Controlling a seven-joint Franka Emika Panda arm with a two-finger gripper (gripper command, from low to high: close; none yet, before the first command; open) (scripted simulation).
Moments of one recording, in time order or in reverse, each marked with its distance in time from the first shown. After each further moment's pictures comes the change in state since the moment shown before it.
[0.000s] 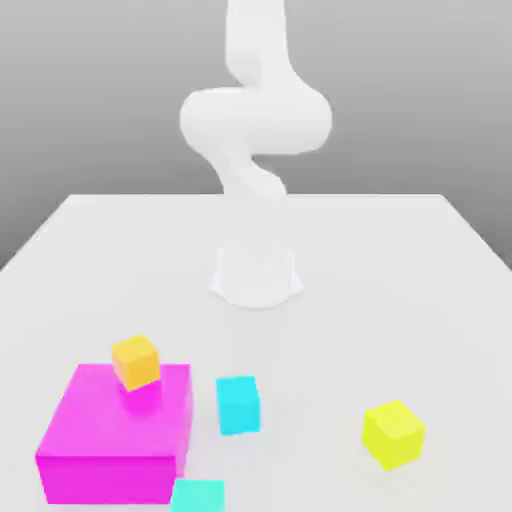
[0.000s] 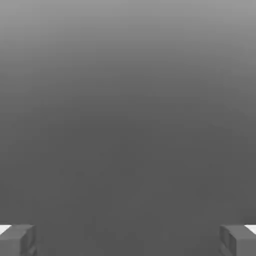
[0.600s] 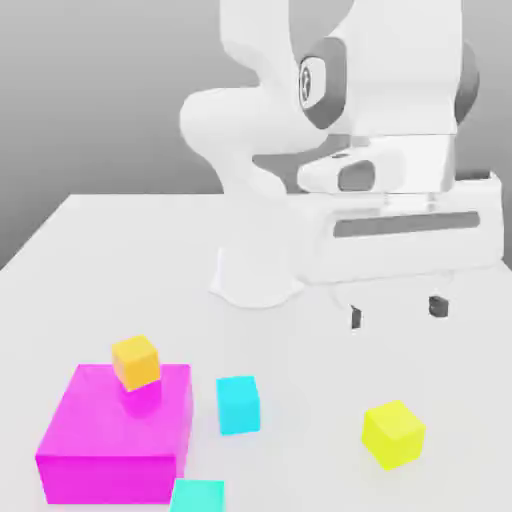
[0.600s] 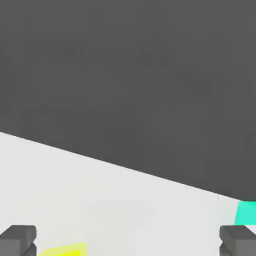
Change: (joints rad) arm 0.123 0.659 0.162 -0.209 -0.055 0.317 0.020
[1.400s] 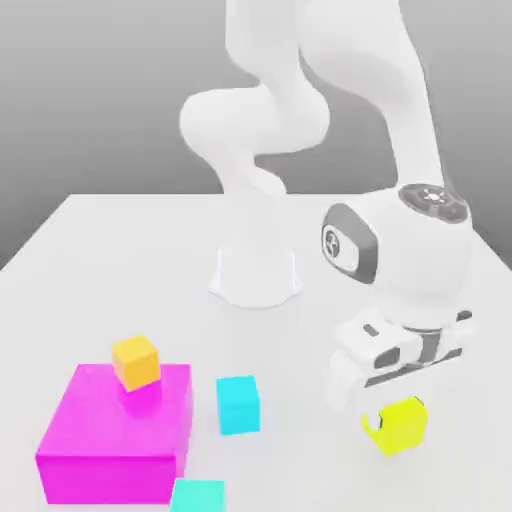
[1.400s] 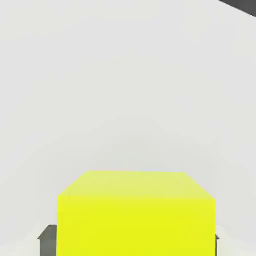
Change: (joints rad) arm 0.069 0.227 -0.014 -0.051 -0.025 0.102 0.018
